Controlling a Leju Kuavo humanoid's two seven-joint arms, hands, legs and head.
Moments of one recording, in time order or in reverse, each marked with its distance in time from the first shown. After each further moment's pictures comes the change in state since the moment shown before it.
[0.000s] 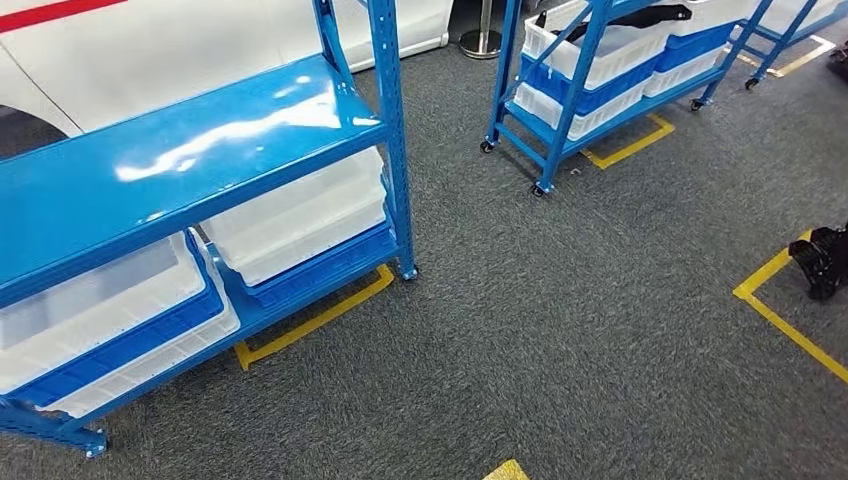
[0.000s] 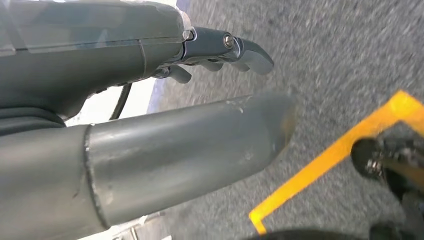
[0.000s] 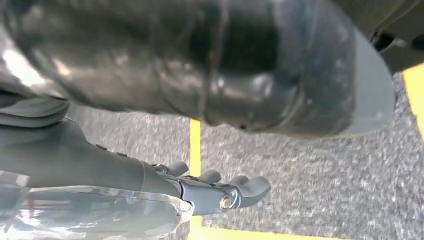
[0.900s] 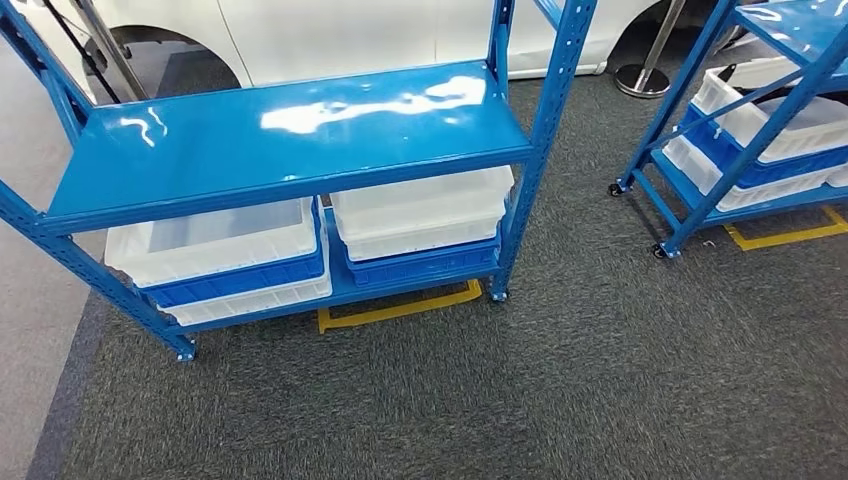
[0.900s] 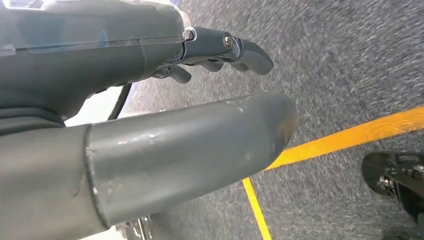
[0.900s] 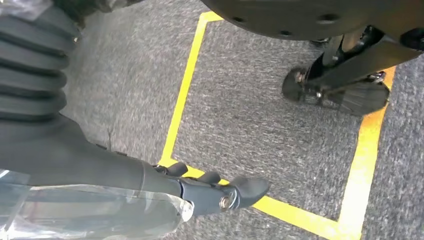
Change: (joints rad) left arm -0.005 -0.008 0.000 0.000 -0.005 0.000 0.034; right arm 0.000 0.000 -0.004 -0.001 0.008 -0.012 -0.012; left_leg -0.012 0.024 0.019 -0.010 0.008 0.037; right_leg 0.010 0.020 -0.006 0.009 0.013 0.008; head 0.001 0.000
